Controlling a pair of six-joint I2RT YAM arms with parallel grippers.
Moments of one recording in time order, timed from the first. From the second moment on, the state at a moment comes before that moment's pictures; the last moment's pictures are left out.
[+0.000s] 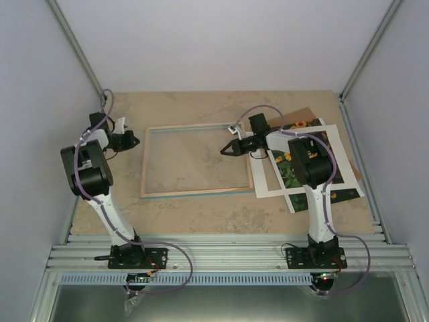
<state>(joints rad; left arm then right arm) 0.35 2.04 1.38 -0.46 0.58 0.12 0.41 2.27 1.48 -0.15 -0.94 0.11</state>
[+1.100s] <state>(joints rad) 0.33 1.99 1.33 -0.44 0.49 0.03 0.31 2.10 1.25 -0.11 -0.95 0.11</state>
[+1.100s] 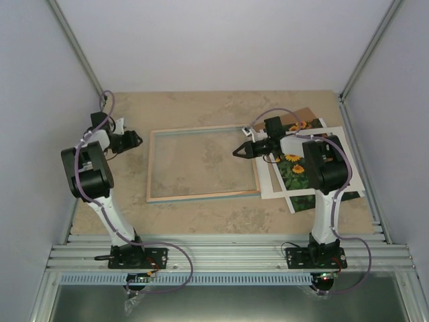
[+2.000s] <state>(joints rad) 0.32 1.95 1.22 -0.41 0.49 0.02 0.29 2.04 1.28 -0.31 -0.83 0.11</state>
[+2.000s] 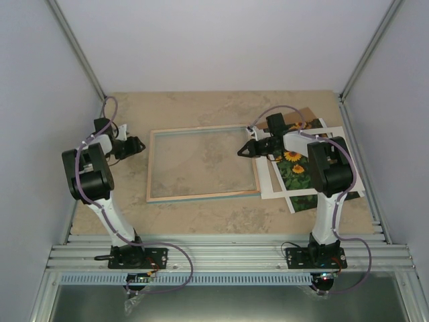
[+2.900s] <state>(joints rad) 0.29 1.95 1.21 -0.36 0.48 -0.02 0.28 1.99 1.27 -0.36 -0.76 0.18</state>
